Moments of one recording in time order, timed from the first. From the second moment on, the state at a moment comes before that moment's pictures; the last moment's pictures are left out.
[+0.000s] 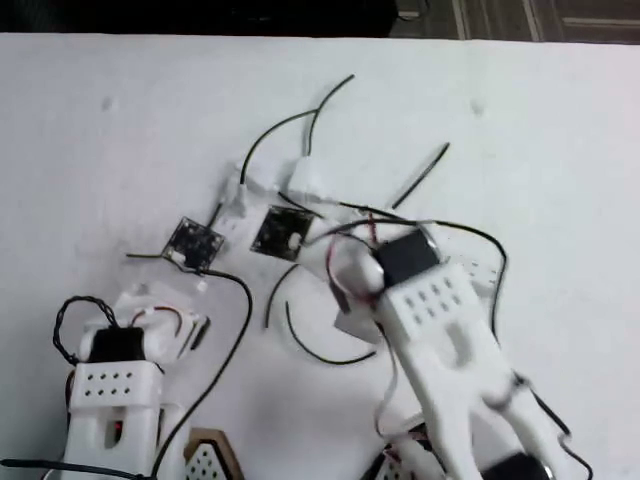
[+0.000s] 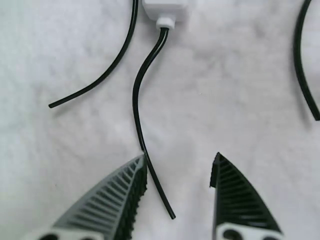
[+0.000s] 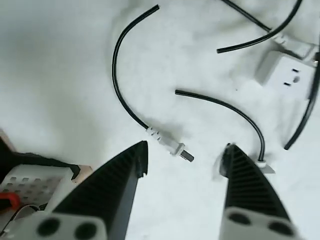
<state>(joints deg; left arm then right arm) -9.3 -61.5 79.3 56.6 -29.7 -29.5 -34.6 26.5 95.6 42.8</state>
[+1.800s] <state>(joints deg) -9.3 -61.5 79.3 56.6 -29.7 -16.9 -42.9 73.7 61.5 86.9</state>
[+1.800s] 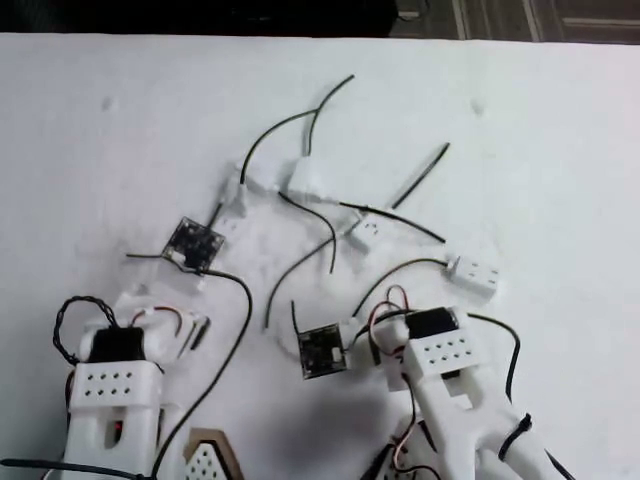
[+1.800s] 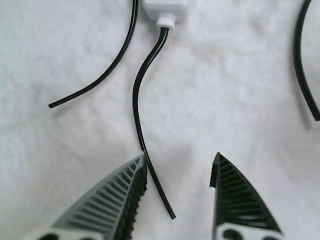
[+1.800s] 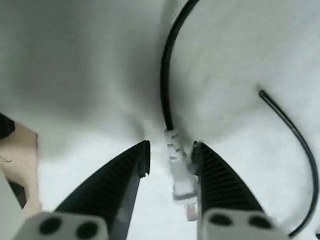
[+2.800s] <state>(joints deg) -11.3 -61.5 79.3 56.6 -29.7 -37.9 -23.2 62.9 47.7 50.8</state>
